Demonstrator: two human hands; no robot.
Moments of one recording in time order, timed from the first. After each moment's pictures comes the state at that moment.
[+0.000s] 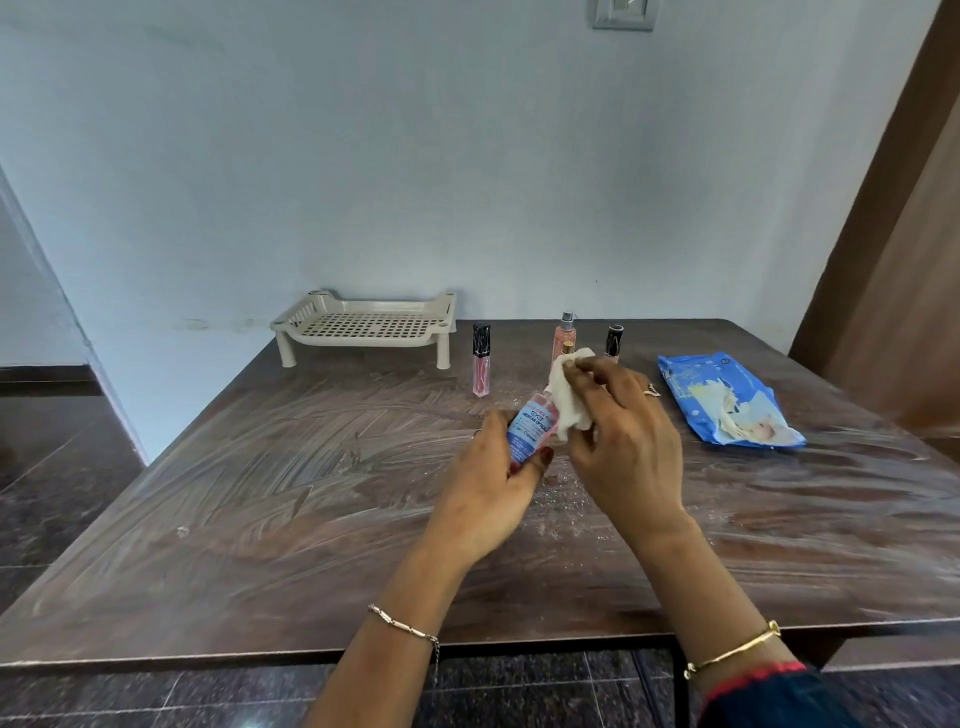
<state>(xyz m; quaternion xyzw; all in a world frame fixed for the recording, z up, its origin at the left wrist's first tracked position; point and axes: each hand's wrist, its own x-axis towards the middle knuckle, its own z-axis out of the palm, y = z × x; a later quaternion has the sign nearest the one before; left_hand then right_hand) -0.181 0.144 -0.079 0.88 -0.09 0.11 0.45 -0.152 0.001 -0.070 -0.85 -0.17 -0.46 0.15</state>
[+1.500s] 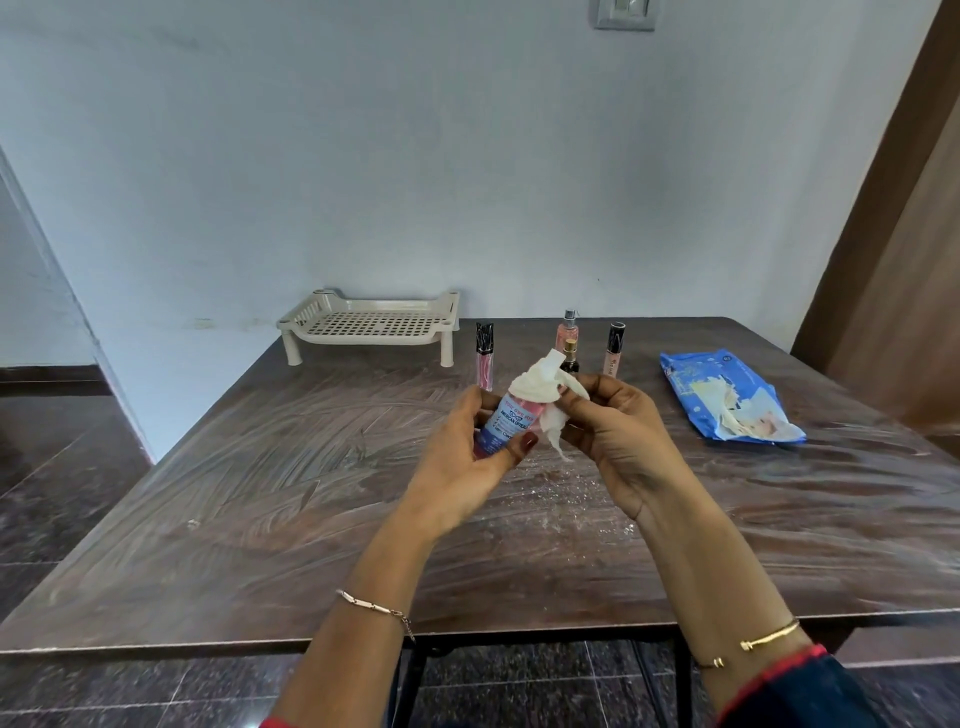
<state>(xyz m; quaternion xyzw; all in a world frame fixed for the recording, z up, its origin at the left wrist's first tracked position) -0.183 0.170 -0.065 0.82 -0.11 0.10 0.55 -0.159 0.012 -0.045 -0.56 -0.07 0.01 0.82</state>
